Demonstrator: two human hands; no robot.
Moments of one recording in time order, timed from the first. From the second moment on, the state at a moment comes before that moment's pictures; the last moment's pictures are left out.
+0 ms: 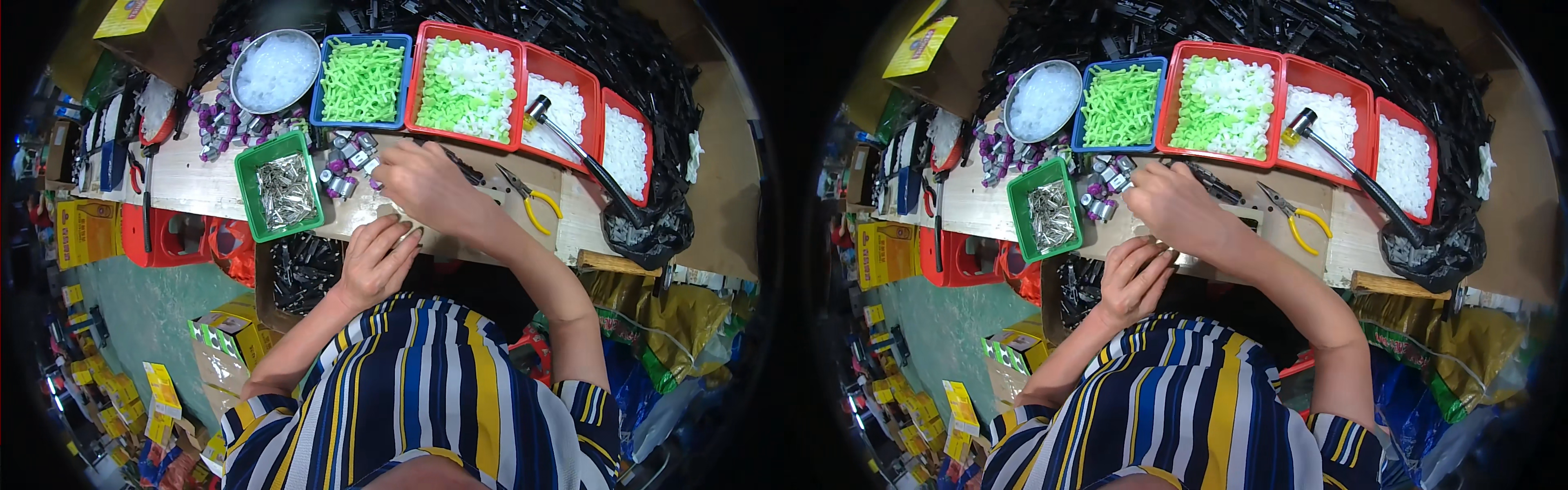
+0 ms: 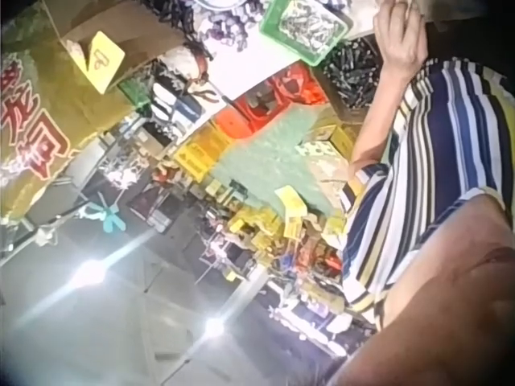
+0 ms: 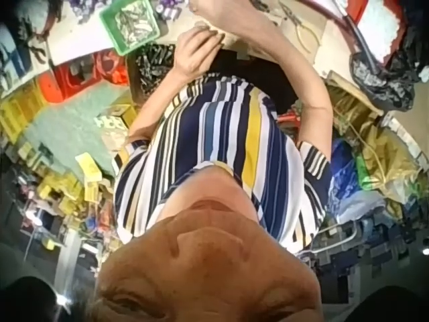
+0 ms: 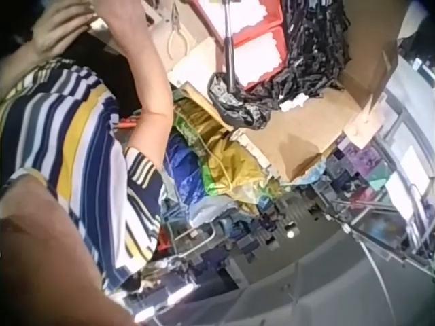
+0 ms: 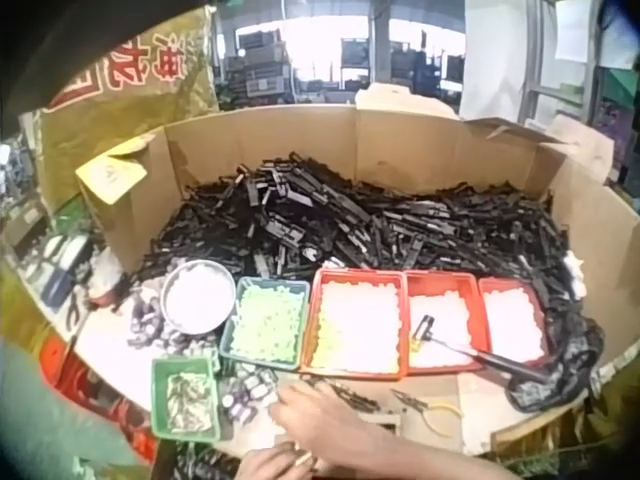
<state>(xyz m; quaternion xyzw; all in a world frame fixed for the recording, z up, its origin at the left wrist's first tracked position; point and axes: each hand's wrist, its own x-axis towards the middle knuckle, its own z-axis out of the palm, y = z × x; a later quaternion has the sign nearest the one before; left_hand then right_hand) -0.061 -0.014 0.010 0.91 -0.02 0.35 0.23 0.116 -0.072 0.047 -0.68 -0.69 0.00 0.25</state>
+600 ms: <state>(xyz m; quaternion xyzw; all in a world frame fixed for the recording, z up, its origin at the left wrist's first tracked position) -0.057 -0.002 0.028 0.83 0.12 0.39 0.37 0.116 -0.057 0.055 -0.70 -0.68 -0.02 0.21</state>
